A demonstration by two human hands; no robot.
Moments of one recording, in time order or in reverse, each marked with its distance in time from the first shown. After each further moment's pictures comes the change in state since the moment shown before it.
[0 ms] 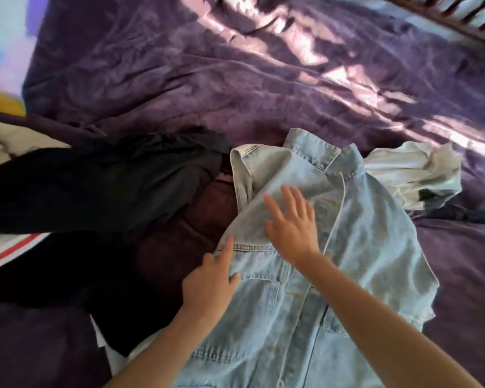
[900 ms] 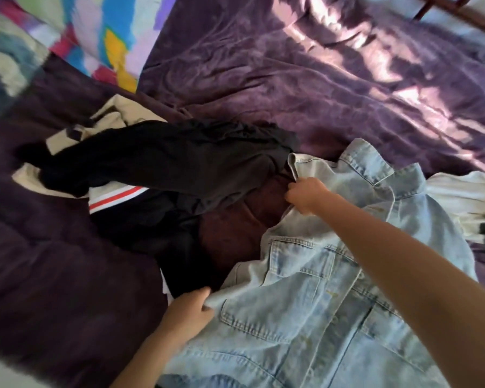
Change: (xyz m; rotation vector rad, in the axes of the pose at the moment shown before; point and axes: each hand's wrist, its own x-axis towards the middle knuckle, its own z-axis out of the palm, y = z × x) left_hand -0.092 -0.124 0.022 -0.300 -0.287 -0.167; right_hand 0.083 -0.077 -0.024 -0.600 -0.540 -0.559
